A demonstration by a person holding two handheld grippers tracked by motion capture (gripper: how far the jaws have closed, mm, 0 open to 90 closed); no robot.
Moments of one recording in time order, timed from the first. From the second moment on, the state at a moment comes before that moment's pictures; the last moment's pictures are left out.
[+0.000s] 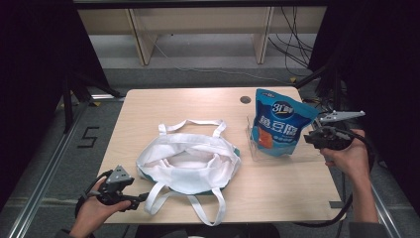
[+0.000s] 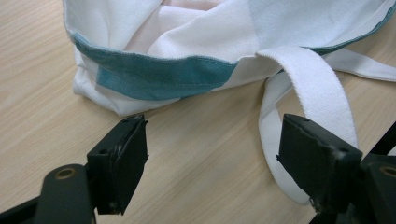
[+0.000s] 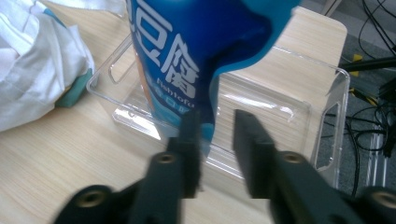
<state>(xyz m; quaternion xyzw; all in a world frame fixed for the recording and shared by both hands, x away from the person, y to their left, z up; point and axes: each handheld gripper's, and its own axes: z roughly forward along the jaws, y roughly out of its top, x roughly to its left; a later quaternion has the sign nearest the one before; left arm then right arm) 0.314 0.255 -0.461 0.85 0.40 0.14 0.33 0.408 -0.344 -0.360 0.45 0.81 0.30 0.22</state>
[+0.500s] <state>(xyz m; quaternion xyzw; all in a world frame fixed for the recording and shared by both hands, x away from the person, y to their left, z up) 0.315 0.254 -0.461 0.85 0.39 0.14 0.32 0.429 -0.327 -0.375 0.43 0.82 0.29 0.22</state>
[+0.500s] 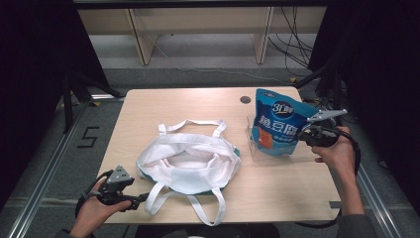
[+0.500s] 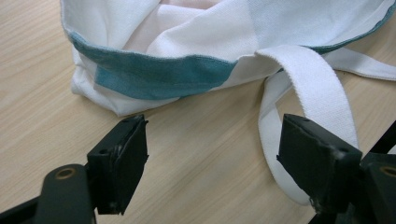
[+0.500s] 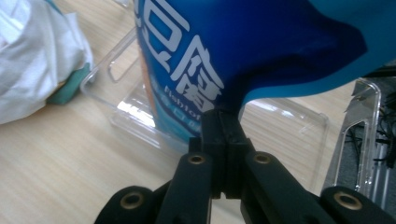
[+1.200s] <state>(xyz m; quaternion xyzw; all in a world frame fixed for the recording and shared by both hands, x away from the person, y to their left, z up) 0.315 0.254 -0.461 0.85 0.38 0.14 0.32 0.456 -0.347 -0.383 0.45 0.81 0.27 0.24</state>
